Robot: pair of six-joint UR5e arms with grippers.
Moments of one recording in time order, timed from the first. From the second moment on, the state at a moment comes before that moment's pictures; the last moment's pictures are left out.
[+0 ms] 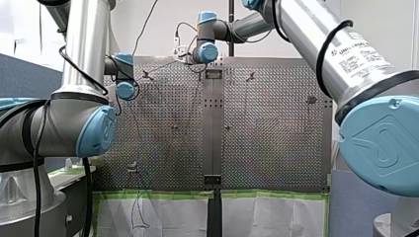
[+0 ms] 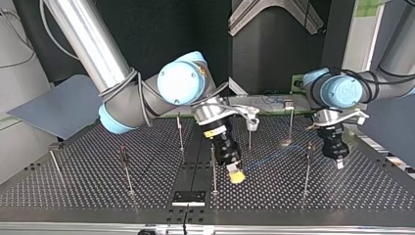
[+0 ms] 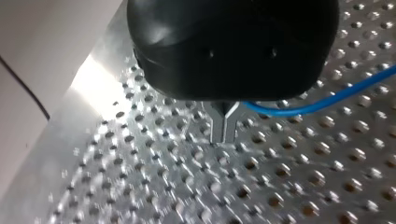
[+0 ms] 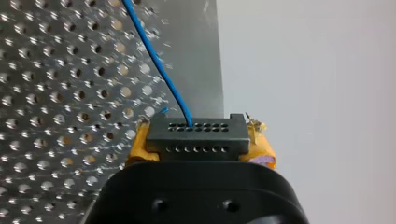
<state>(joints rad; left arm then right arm) 0.17 -1.78 -1.81 -2.48 -1.74 -1.93 2.43 -0.92 0.80 -0.05 1.62 1.60</state>
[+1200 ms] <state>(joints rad) 0.18 -1.58 -1.99 -2.79 -1.53 -2.09 2.48 -0.87 0.80 0.00 1.69 1.61</state>
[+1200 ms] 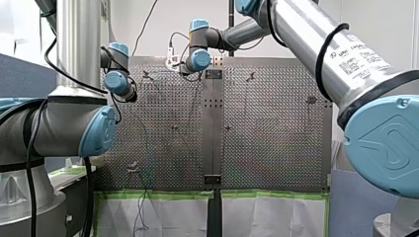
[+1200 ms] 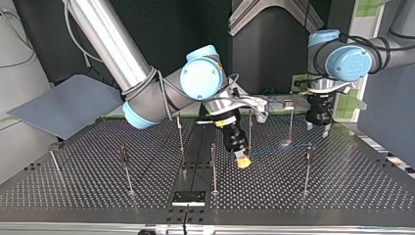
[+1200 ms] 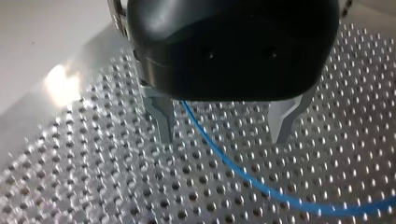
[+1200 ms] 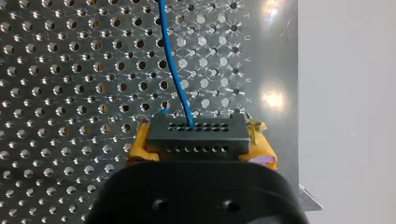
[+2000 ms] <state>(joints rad) 0.14 -1.34 -2.02 -2.88 -1.47 -1.93 2.46 -0.86 0.81 0.03 1.71 1.64</state>
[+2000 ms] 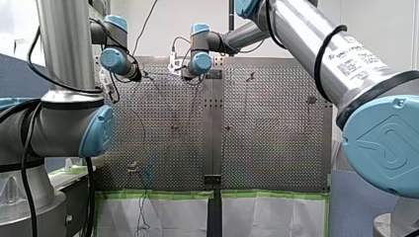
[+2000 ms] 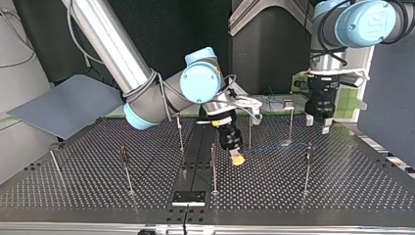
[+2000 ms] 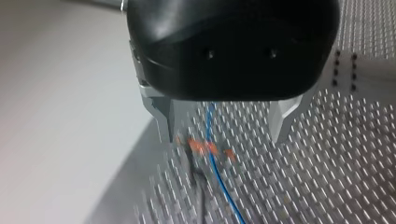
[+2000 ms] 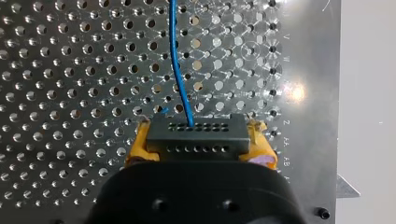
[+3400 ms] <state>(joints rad) 0.06 -1.47 -1.85 -2.86 -1.44 -1.80 2.46 -0.85 0.81 0.02 1.71 1.64</state>
